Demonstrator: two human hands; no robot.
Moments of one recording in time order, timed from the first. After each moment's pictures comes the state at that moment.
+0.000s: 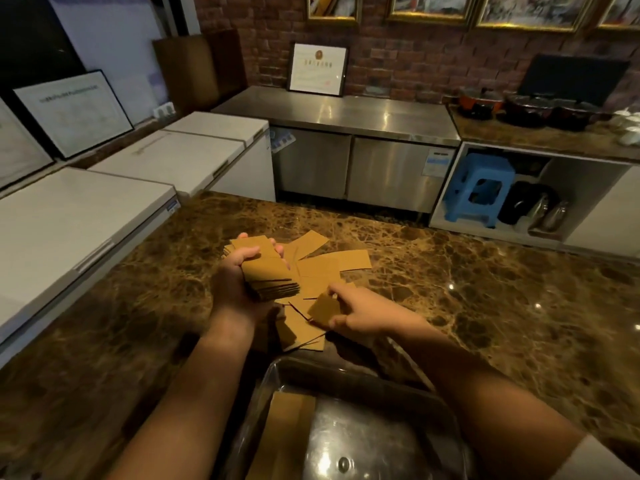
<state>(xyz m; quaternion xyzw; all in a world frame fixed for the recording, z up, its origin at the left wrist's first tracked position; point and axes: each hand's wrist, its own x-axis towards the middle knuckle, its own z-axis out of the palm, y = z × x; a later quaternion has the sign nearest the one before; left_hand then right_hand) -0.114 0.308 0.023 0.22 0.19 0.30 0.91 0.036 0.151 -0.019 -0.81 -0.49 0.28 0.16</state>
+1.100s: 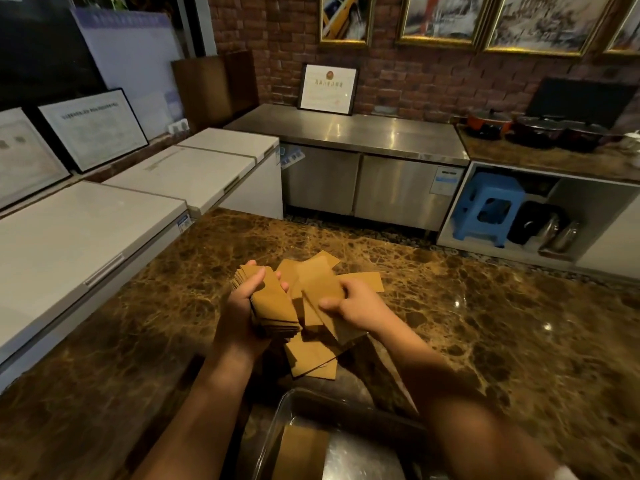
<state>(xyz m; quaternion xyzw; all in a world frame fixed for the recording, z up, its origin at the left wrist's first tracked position) -0.121 0.332 -0.004 0.28 0.25 0.28 0.88 0.037 0.204 -0.008 -0.82 -0.33 0.28 0.37</state>
